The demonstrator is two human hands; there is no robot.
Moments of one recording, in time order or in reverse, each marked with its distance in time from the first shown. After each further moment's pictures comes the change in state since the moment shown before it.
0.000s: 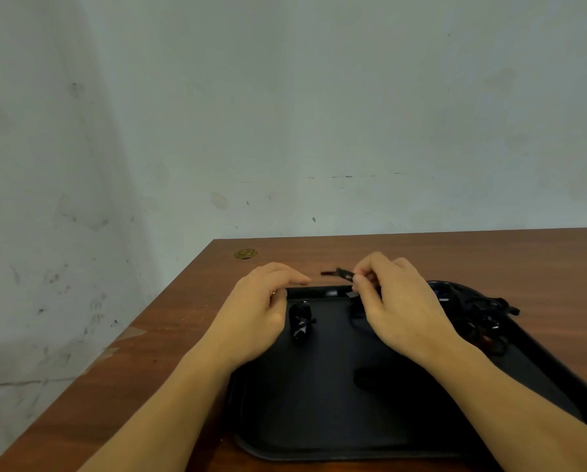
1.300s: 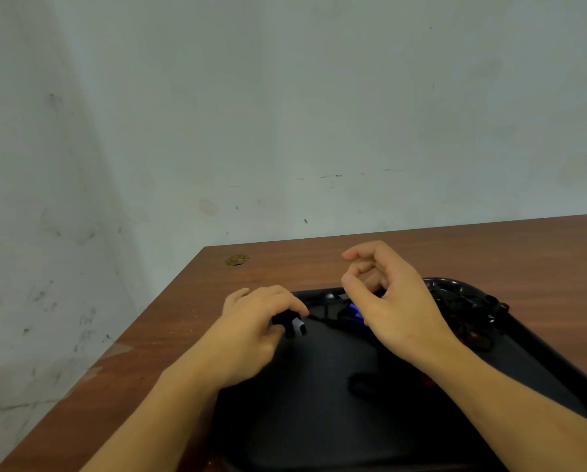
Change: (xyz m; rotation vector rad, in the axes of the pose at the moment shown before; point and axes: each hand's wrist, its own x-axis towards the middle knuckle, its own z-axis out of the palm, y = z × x) left_hand 0.000 0.001 -0.001 0.168 -0.297 -0.032; right_hand -0.004 -0.005 0.002 0.517 0.111 0.113
